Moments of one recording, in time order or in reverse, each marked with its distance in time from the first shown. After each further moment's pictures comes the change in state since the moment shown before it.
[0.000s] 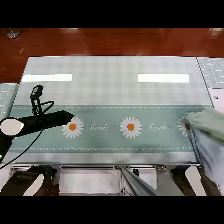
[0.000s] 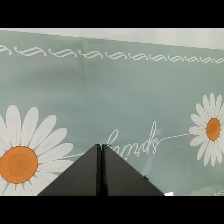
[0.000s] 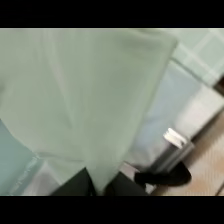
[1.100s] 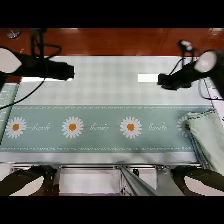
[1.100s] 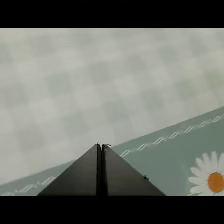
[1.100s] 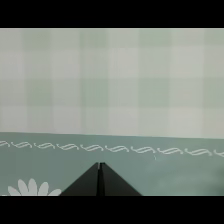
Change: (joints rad) left arm -0.131 -0.459 0.796 0.373 -0.220 -0.140; right arm 1.077 -0.507 0.057 0.178 -0.681 0.138
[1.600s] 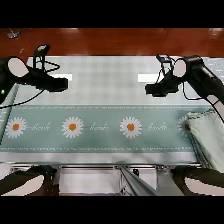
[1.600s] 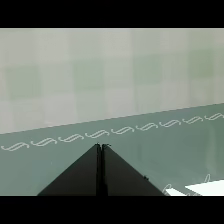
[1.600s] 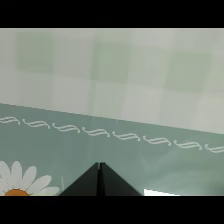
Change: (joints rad) left arm 0.109 -0.077 -0.073 0.080 -0.070 -0.052; right arm 0.089 -0.100 0.020 -0.051 0.056 -0.047
